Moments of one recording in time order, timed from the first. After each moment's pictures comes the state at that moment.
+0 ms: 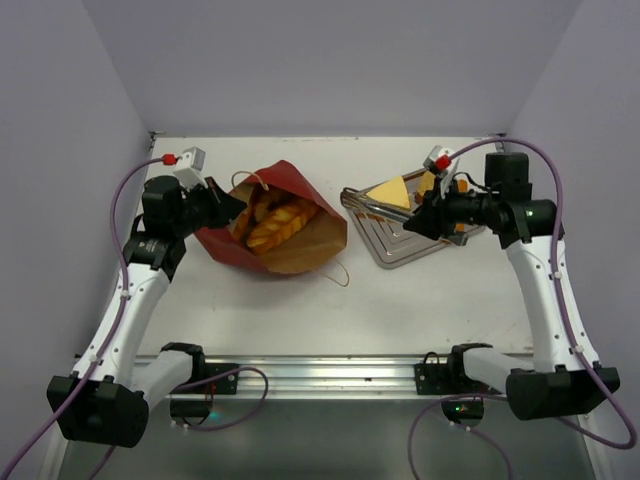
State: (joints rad) left arm -0.11 1.01 0.92 -0.29 0.41 -0.46; right arm 0.03 1.18 1.36 -0.97 -0.83 -0.43
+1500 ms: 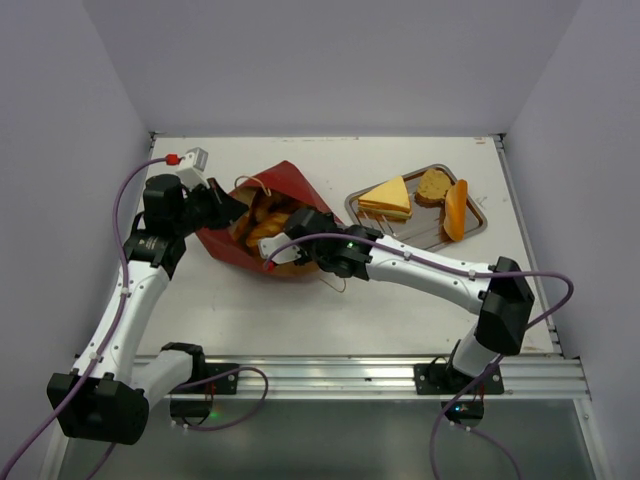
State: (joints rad) left arm -0.11 1.03 0.95 -0.34 0.44 -0.46; right arm 1.07 1.65 1.42 -0.58 0.51 -1.01
